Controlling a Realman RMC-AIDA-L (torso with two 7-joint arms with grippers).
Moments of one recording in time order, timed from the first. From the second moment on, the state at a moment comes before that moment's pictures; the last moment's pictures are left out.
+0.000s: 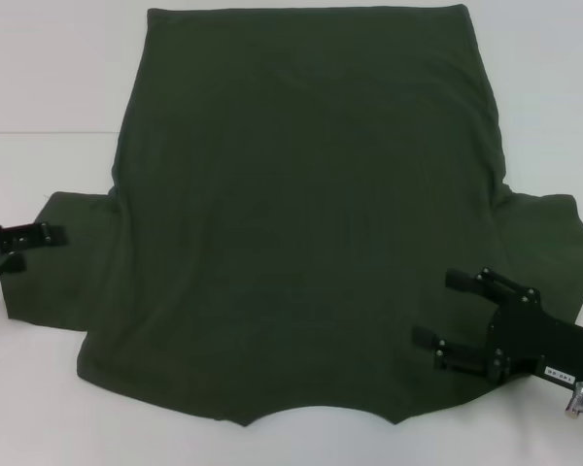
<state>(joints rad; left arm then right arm) -0.51 -1.99 0.42 0.82 2.33 1.41 -2.33 0.38 2.10 -0.70 -0.40 -1.75 -1.45 0.85</state>
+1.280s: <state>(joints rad) -0.56 -1.98 0.49 0.71 2.53 1.16 -2.45 0.40 2.10 -0.71 -0.40 -1.75 -1.45 0.85</state>
